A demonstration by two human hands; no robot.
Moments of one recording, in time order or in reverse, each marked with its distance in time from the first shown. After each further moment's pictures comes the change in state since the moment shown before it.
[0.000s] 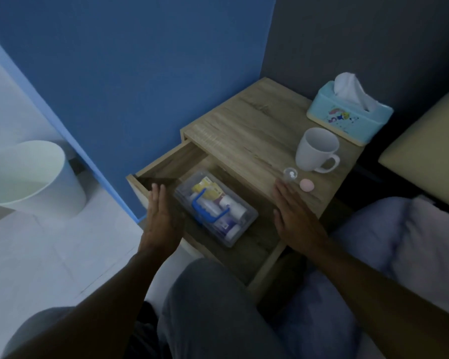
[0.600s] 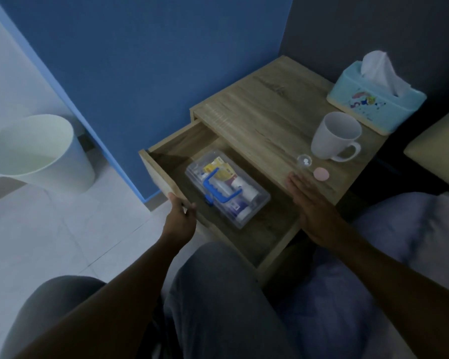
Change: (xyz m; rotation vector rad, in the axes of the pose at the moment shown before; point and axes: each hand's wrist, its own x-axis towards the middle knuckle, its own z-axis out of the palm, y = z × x) left_hand -0.005 -0.014 0.046 -0.446 -0.159 -0.366; right_hand -0.007 0.037 0.005 0.098 -0.085 -0.179
